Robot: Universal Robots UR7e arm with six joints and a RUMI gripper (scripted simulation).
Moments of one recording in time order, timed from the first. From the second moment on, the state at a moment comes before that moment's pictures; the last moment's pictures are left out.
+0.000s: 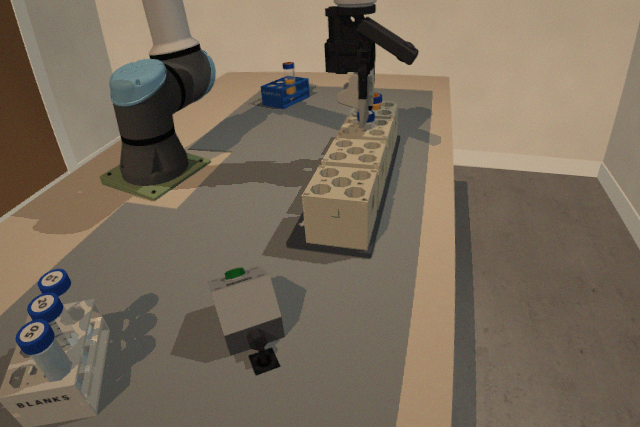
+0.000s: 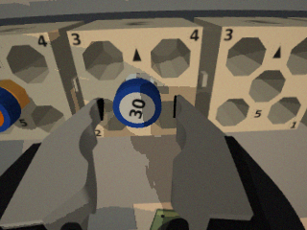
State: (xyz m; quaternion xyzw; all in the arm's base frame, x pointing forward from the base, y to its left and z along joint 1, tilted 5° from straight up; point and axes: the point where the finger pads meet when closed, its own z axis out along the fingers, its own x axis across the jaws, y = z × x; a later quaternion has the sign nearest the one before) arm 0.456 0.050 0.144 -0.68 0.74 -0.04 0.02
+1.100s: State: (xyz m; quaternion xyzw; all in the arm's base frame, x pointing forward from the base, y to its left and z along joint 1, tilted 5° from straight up) arm 0.419 -0.020 0.183 -0.48 0.88 -0.03 0.03
